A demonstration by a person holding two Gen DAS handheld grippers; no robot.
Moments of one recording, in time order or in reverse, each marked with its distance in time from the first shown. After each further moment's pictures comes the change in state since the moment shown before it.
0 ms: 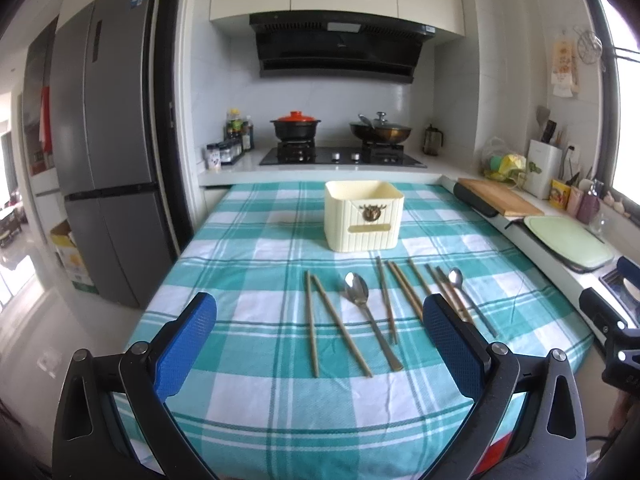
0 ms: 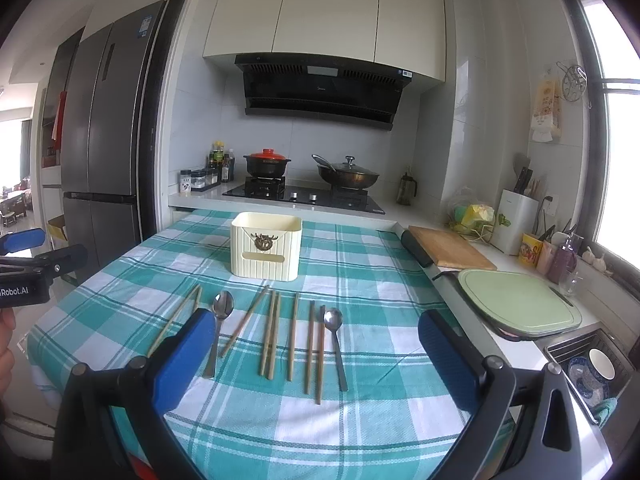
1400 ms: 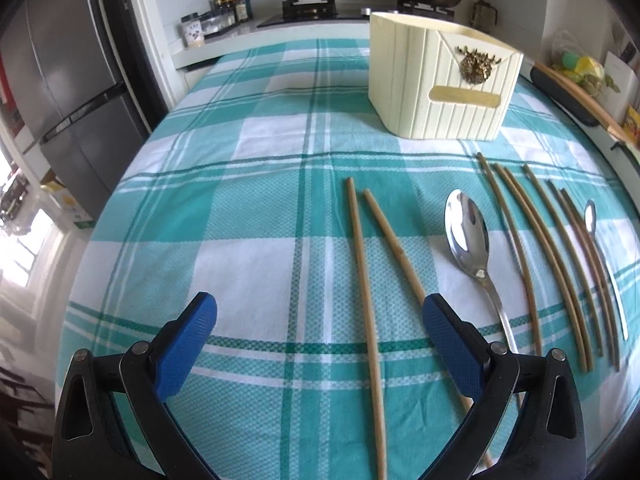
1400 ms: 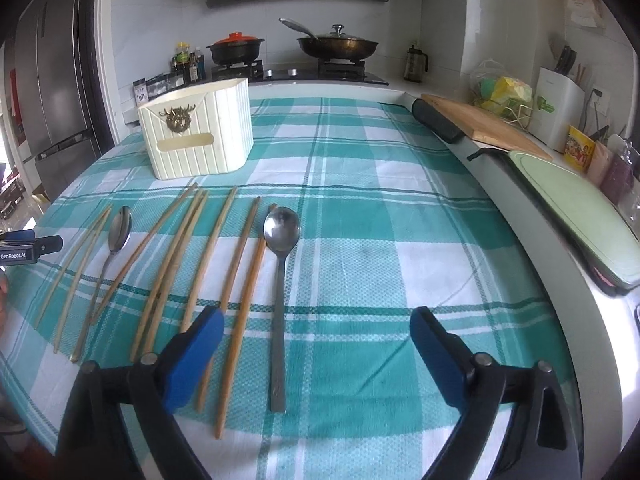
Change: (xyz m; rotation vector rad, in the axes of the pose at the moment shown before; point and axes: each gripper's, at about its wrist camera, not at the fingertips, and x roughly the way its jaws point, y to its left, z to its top) left arm 0.275 0.020 -0.029 0.025 0.471 0.066; right arm 0.240 -0.067 -0.066 0.070 0.430 0.081
